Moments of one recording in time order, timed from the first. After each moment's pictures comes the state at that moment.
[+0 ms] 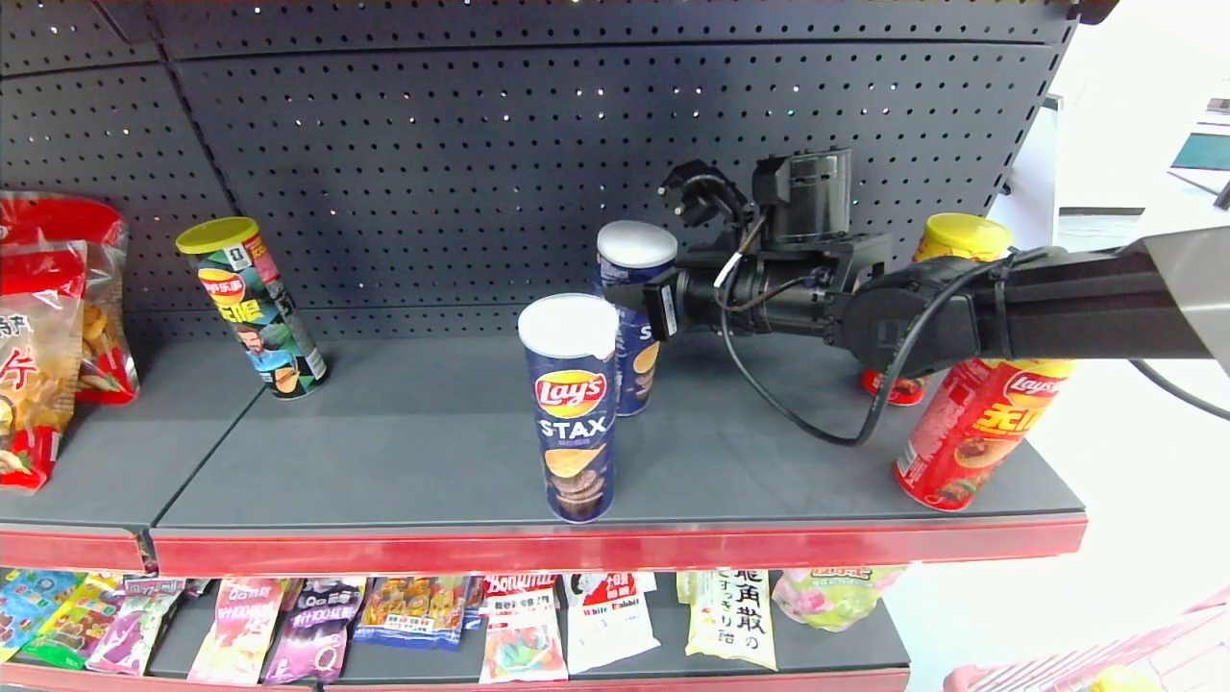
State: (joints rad) left arm -0.26 0.10 -0.02 0.00 0.06 0.03; right arm 0.58 2.10 -1.59 -0.26 0.26 -0.14
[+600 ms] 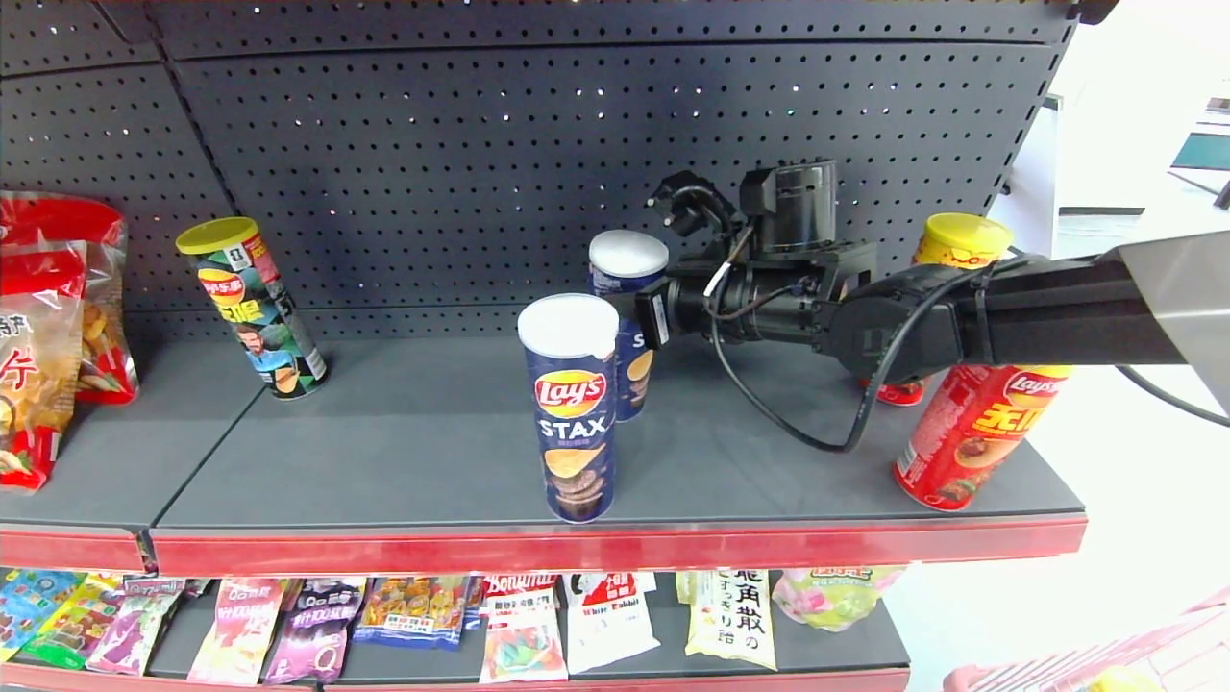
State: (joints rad) left arm -0.26 0.10 -0.02 0.00 0.06 0.03; right arm 0.59 2.11 -1.60 -0.26 0.26 -0.15
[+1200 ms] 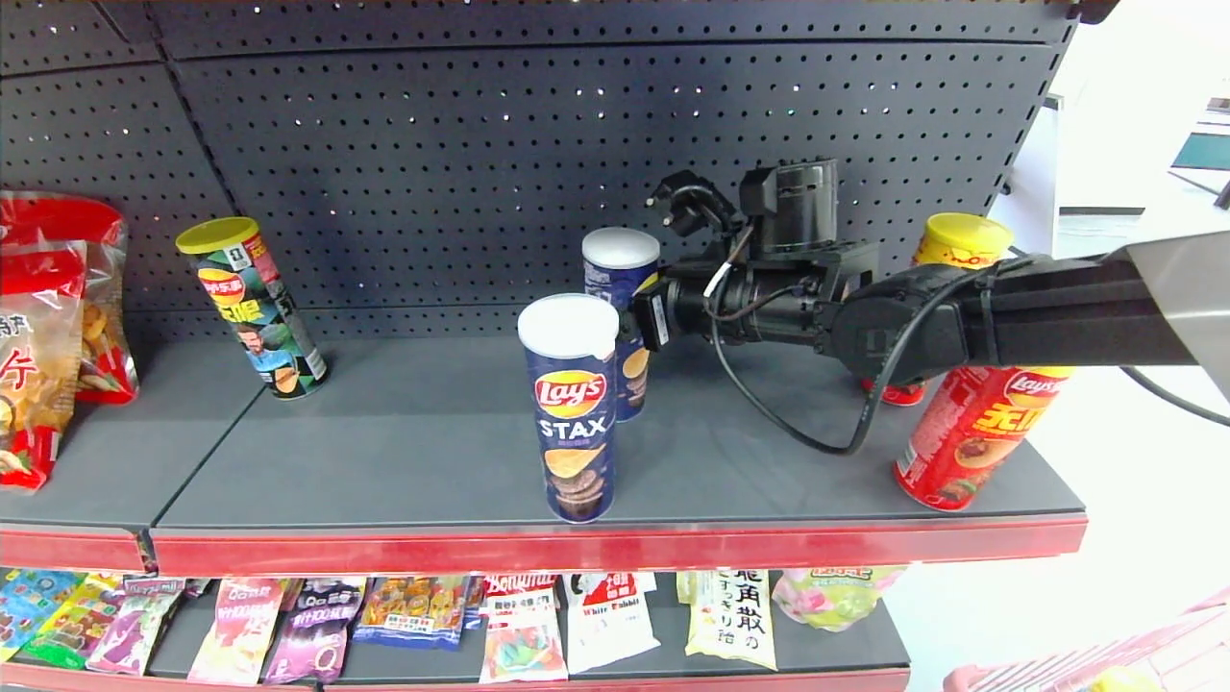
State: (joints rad) left arm -0.26 0.10 -0.02 0.00 0.06 0.03; right arm 0.60 2.10 -1.58 -0.26 0.25 -0.14
